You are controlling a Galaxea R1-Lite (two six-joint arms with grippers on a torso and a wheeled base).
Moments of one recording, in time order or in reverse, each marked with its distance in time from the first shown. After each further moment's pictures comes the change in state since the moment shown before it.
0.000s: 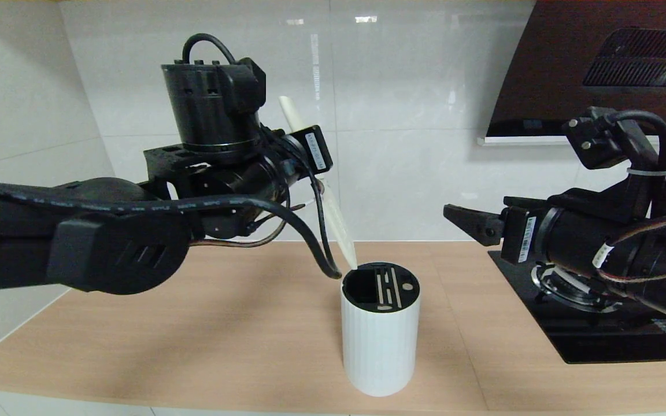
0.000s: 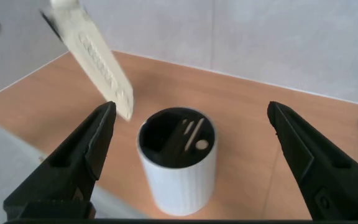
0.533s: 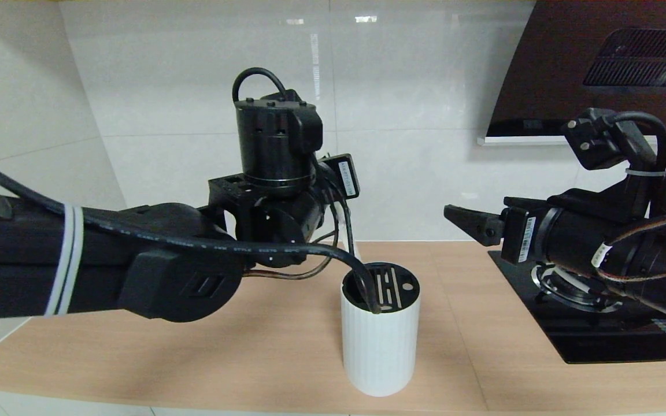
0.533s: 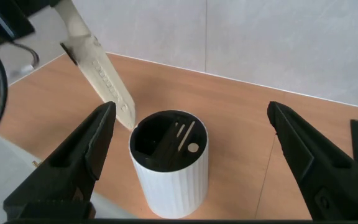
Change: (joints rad) left arm -0.096 0.076 0.001 -0.016 0.180 0.021; right arm -0.008 0.004 0.002 0.000 0.004 0.000
